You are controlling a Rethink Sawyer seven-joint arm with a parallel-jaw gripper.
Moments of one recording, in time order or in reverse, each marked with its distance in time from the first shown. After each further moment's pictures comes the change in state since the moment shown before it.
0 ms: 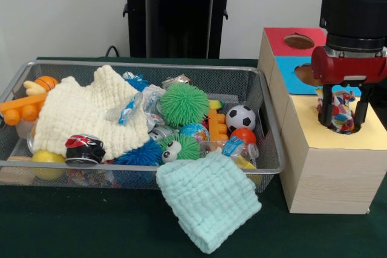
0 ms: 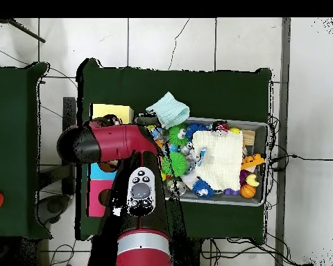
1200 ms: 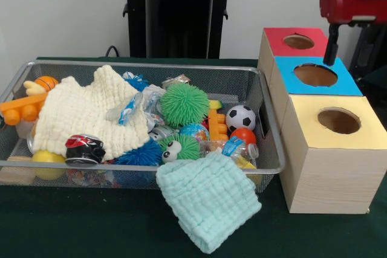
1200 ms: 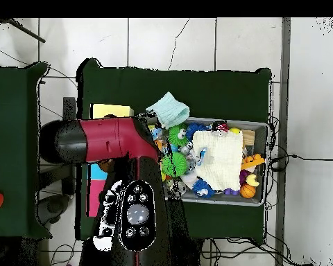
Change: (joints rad) arm 0.000 -0.153 0.001 -0.011 0.012 0.370 0.000
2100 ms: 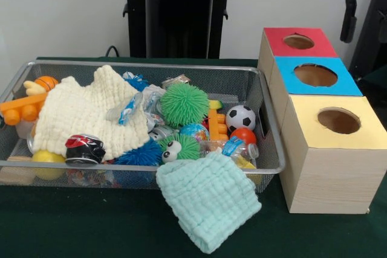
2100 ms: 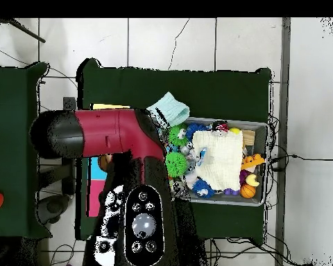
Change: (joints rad) arm -0.035 -0.058 0.025 -0.040 0.010 0.027 0.000
